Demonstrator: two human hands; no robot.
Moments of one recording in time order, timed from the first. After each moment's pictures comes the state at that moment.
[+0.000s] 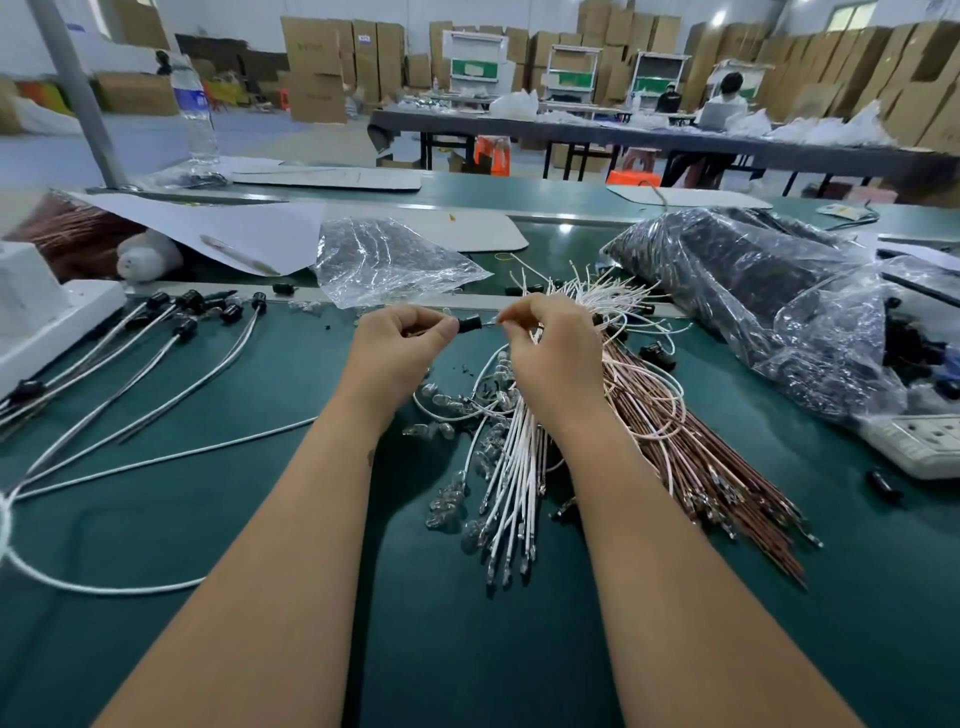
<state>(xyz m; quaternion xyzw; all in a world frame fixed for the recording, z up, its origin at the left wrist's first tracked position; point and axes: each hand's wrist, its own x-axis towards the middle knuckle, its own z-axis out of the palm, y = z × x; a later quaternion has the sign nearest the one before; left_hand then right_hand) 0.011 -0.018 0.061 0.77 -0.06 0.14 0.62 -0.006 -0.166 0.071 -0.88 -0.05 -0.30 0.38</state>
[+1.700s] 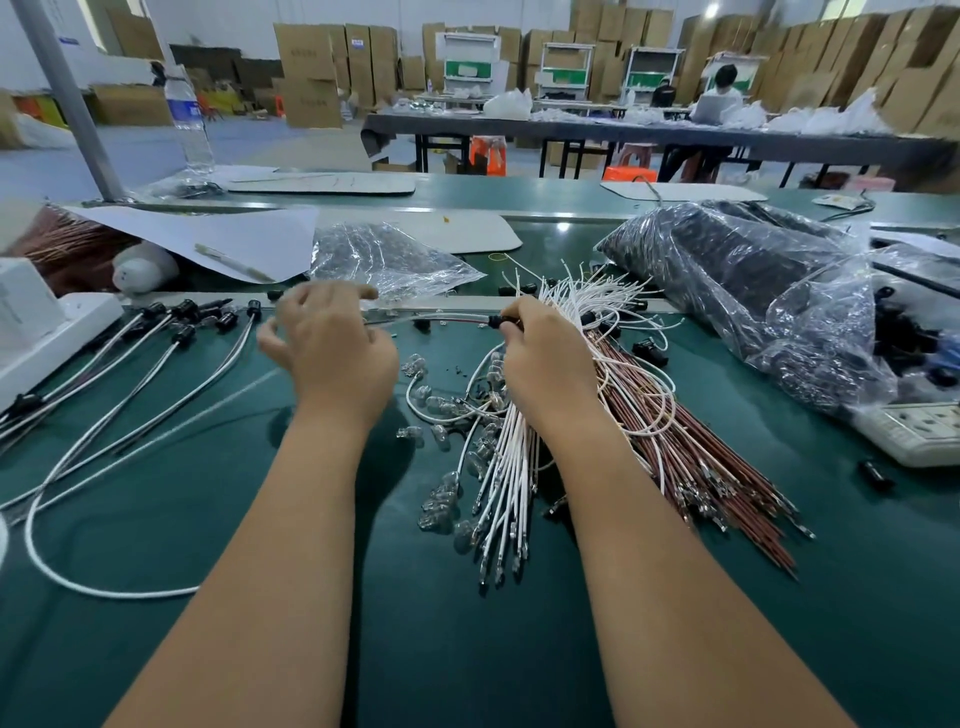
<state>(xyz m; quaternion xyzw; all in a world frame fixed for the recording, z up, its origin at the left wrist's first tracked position) 0.007 -0.001 0.060 0.89 0.04 0.36 0.28 -0.005 -0.171 0.071 -0.92 -0.03 -0.24 0.32</state>
